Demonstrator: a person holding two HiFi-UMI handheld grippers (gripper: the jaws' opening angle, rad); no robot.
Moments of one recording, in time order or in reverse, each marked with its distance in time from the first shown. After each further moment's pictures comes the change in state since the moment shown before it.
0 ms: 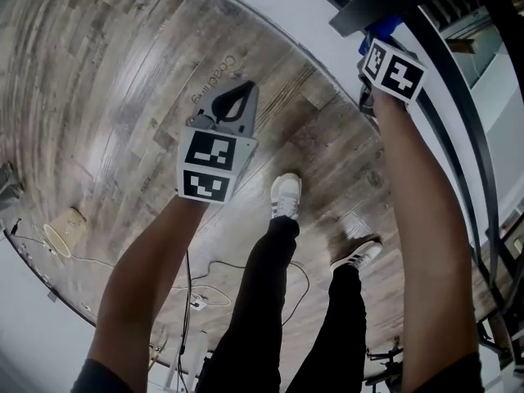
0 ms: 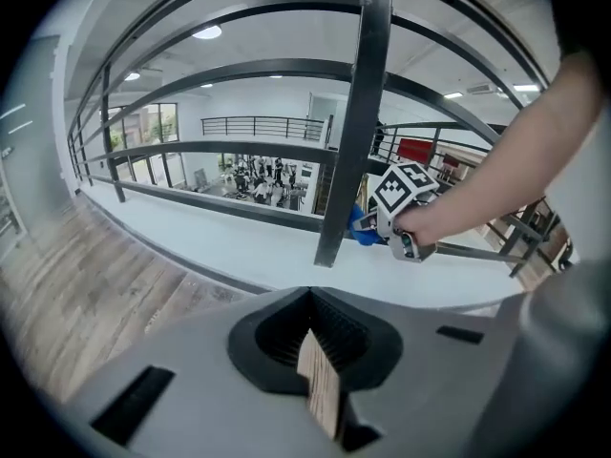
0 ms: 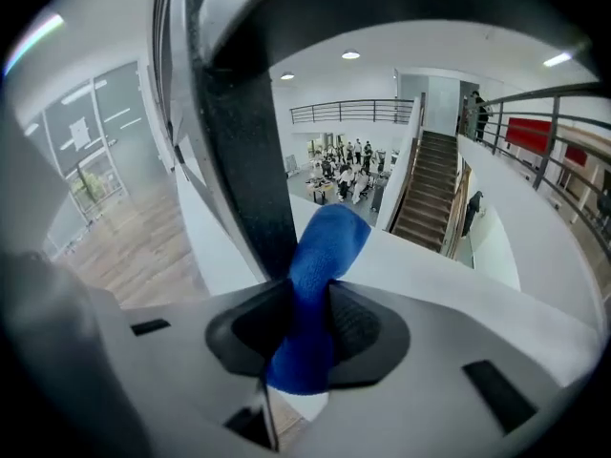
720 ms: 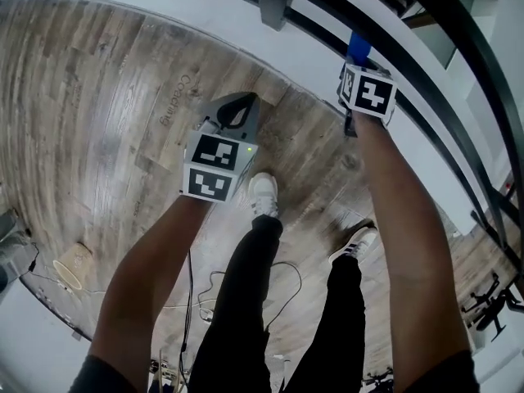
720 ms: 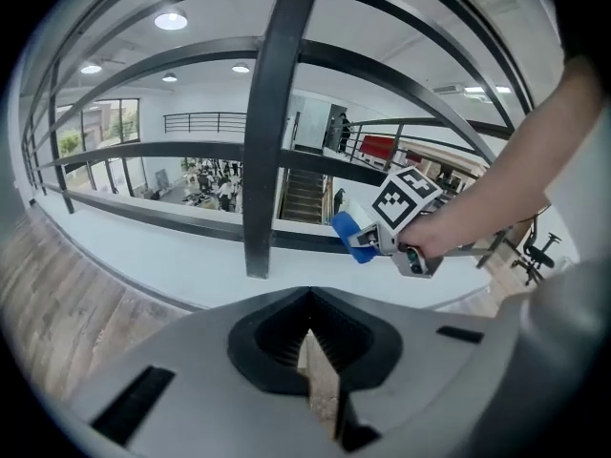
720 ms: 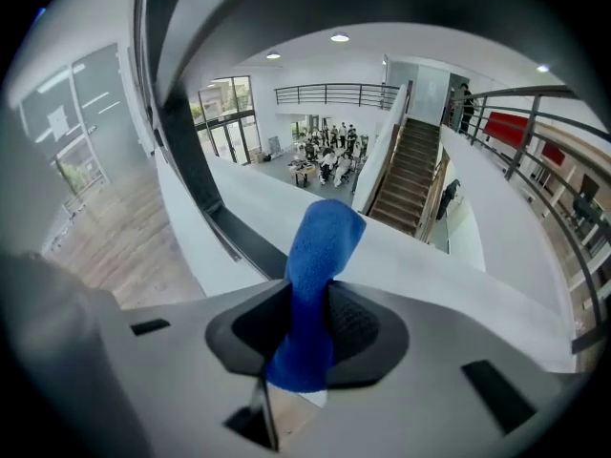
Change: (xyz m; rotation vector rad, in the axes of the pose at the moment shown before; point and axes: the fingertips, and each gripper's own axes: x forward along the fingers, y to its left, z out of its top) left arm 0.032 -0.141 0.024 0.094 0.015 -0.184; right arm -0.078 -0.122 -0.082 0.014 0.128 -0.103
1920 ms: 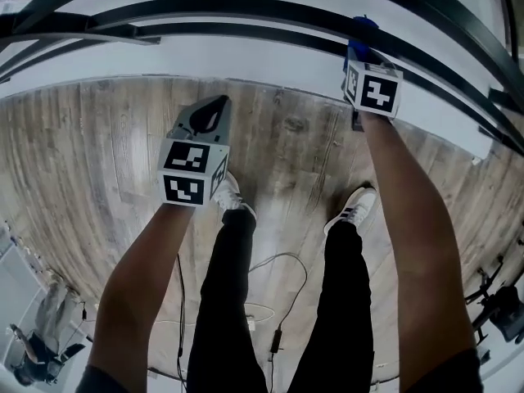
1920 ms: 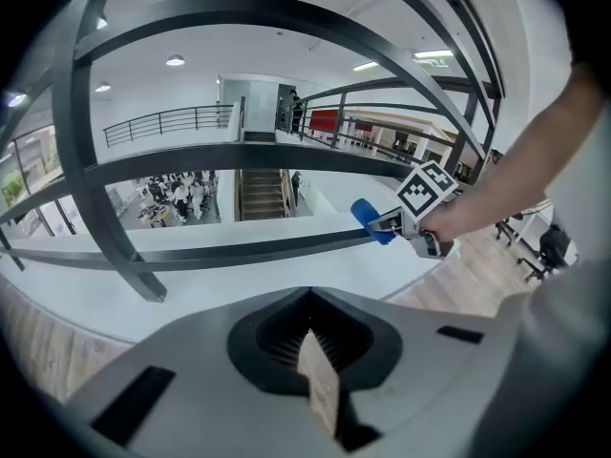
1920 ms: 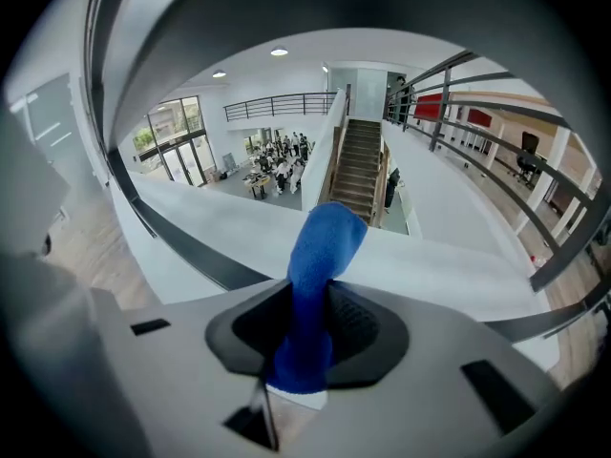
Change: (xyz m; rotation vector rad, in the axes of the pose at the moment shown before) left arm 0.076 -0.258 0.011 0.237 0.112 -0.157; right arm -0.103 -0.305 -0.178 0.241 -0.051 -0.164
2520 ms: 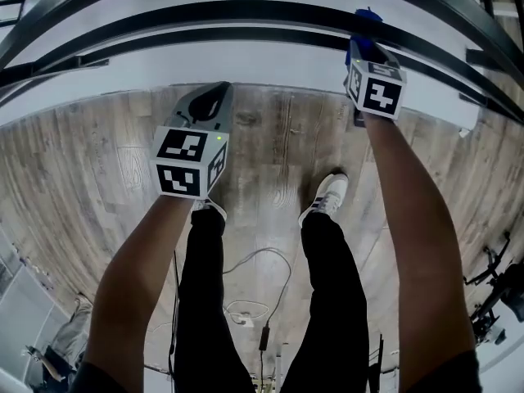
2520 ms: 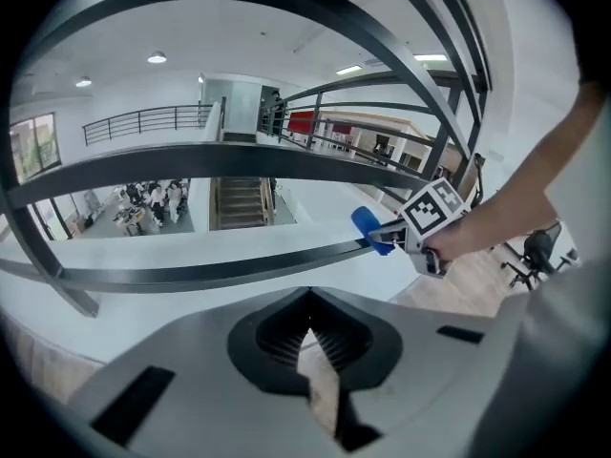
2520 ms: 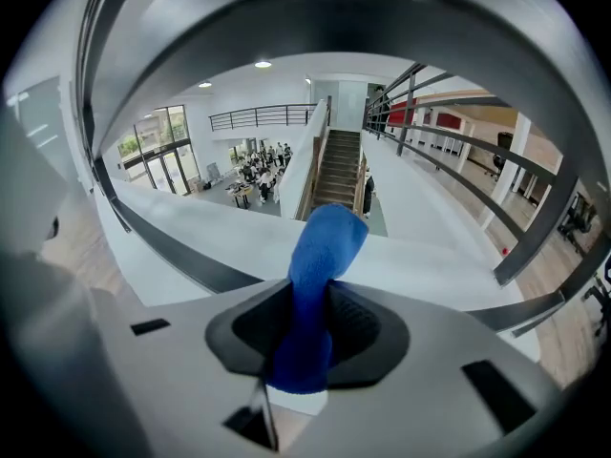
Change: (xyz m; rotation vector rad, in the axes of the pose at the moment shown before) left arm 0.080 -0.159 0.057 0.037 -0.023 -0.107; right arm -0.032 -0.178 -0.056 0.052 -0.075 -0.064
